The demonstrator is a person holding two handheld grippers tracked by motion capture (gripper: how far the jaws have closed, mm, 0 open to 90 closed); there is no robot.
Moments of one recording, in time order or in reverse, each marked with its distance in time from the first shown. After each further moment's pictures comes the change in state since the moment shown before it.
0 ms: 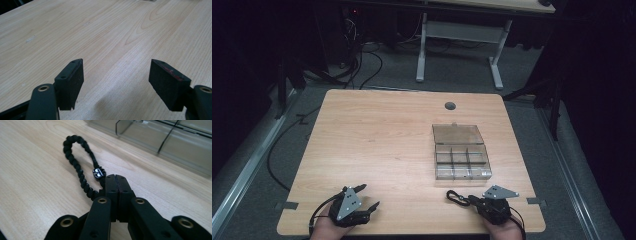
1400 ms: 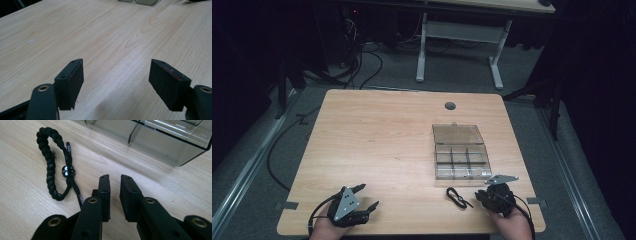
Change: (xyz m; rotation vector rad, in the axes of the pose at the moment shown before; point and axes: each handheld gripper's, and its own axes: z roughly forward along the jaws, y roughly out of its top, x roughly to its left) left arm 0.001 -0.001 -0.003 -0.030 -0.005 -0.017; right arm -0.018 0.030 -0.006 0.212 -0.081 0.082
